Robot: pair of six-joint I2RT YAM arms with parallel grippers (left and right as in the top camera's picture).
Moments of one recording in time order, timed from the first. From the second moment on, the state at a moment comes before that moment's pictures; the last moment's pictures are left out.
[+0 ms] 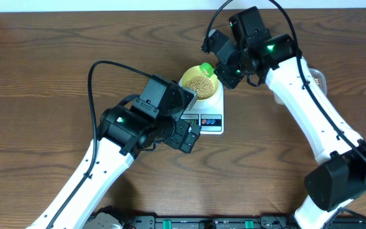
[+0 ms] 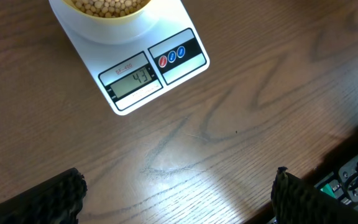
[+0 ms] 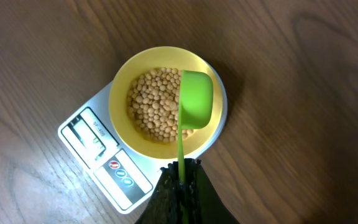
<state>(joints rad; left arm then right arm) -0.56 1.29 1.25 -1.07 0.21 -0.06 0.43 1.84 1.77 -0.99 -0.21 -0.41</state>
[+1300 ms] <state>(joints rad) -0.56 1.29 1.25 -1.07 0.21 -0.06 0.45 1.80 1.91 -1.03 0.03 -0.26</state>
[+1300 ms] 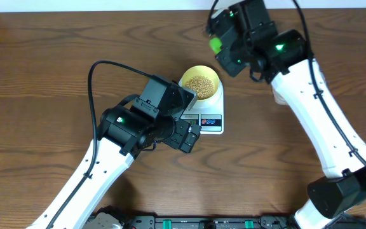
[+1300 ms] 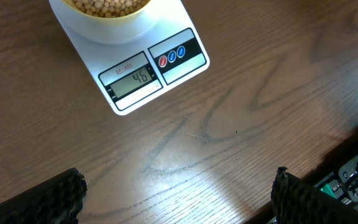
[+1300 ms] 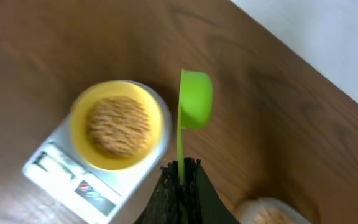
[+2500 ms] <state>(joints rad) -0.56 1.29 1.25 -1.07 0.21 -0.06 0.03 1.85 1.92 -1.37 0.20 0.18</state>
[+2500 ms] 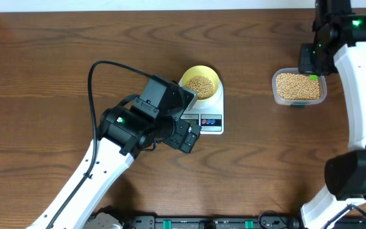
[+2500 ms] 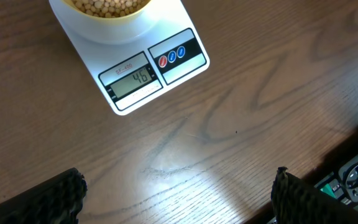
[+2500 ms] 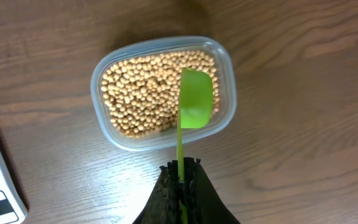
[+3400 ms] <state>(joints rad) -0.56 1.29 1.25 -1.07 0.21 -0.06 0.03 2.03 1.88 -1.37 0.19 0.17</state>
